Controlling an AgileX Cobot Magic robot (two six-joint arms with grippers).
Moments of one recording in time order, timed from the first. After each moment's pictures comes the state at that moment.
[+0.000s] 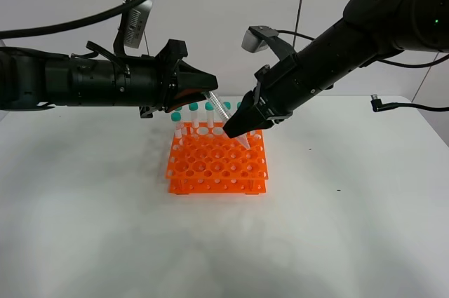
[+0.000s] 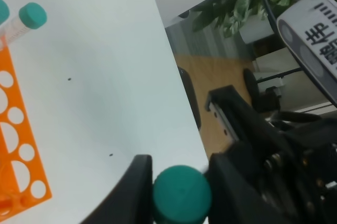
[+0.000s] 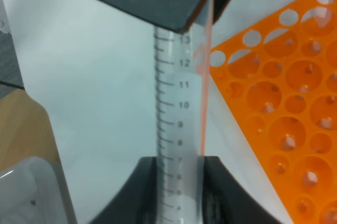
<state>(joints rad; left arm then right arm) -0.37 1.60 -0.94 -1.71 0.58 1.07 0.39 1.74 -1.32 0.83 0.93 -0.95</state>
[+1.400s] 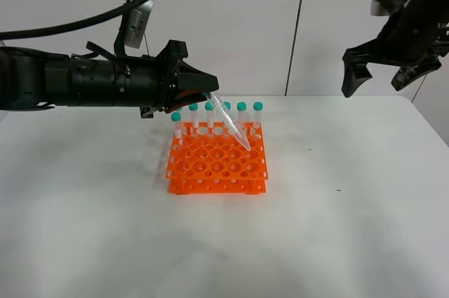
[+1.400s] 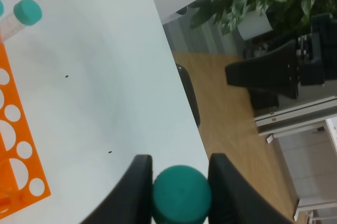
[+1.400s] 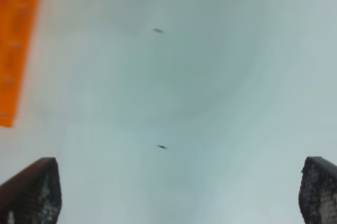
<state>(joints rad) -0.37 1.60 -0.94 -1.71 0.58 1.07 0.07 1.77 -1.65 0.04 1.21 -0.06</state>
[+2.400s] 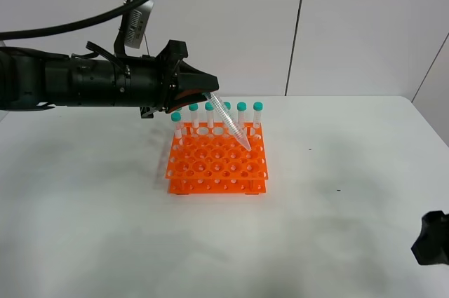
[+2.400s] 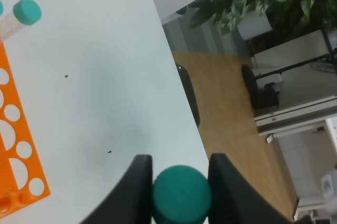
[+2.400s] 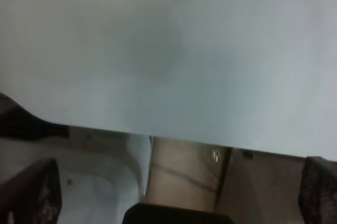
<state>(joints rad) -0.37 1.60 -0.94 -1.71 0.58 1.07 0.02 0.91 -0.61 0.07 1.11 -0.06</state>
